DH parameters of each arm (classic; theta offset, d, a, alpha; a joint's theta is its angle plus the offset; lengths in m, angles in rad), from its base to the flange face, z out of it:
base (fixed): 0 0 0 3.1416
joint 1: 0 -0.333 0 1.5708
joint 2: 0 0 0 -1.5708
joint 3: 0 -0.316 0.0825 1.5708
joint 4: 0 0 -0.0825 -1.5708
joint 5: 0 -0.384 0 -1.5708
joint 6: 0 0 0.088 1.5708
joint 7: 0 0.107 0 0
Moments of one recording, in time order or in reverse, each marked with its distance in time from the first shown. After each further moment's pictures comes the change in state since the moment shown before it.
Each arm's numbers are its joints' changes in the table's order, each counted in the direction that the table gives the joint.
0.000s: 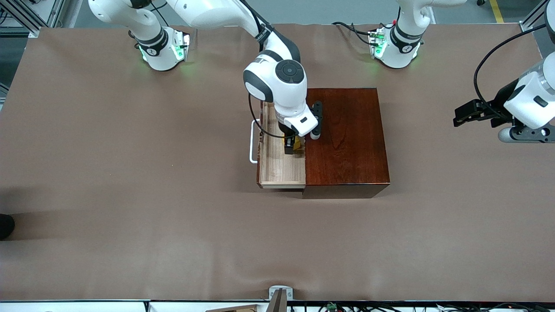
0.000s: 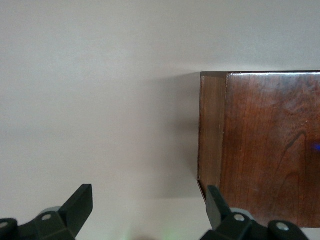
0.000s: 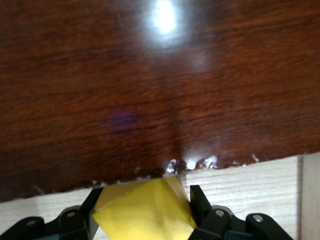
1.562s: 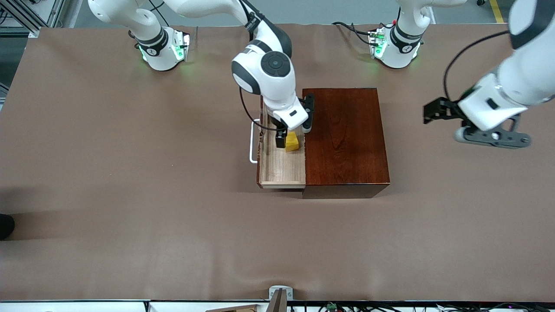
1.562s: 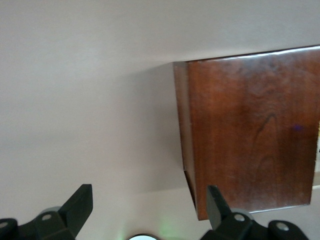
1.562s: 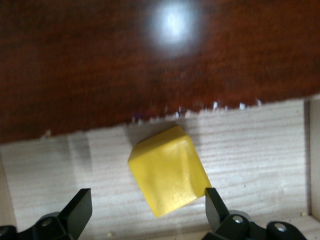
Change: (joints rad) left arm -0.041 0.076 0.136 -0.099 0.000 -0.071 -0.007; right arm 0.016 -0.099 -0.008 0.105 -0.061 0.000 -0.015
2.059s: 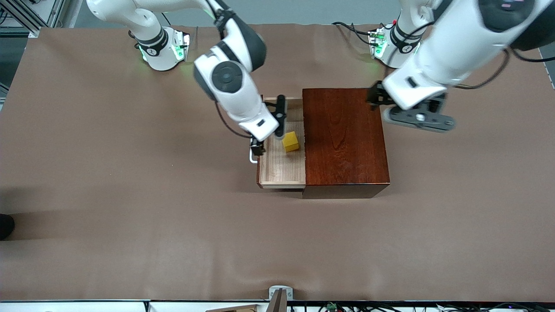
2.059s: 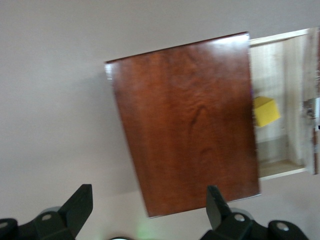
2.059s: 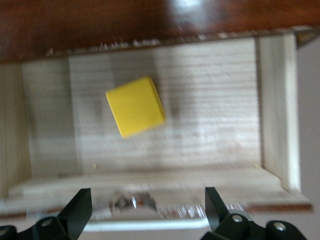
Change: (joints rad) left arm 0.217 0.014 0.000 -0.049 0.003 -0.001 -0.112; right arm 0.122 -0.118 -0.002 0.066 -0.150 -0.075 -0.251
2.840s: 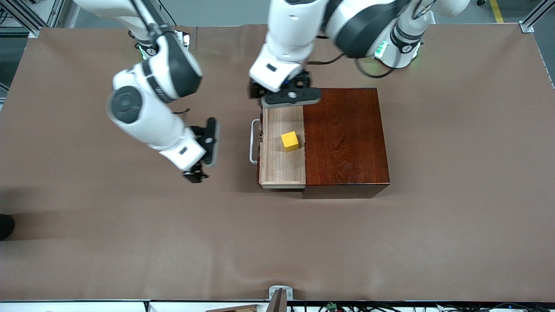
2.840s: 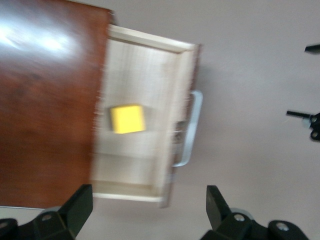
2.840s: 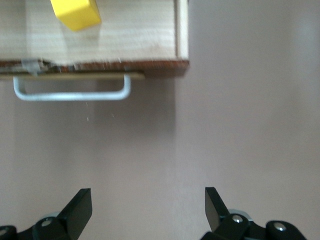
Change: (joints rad) left arm 0.393 0.203 0.008 -0.157 0.025 0.179 -0.697; right arm 0.277 -0.095 0.000 0.025 -0.030 -0.082 -0.346
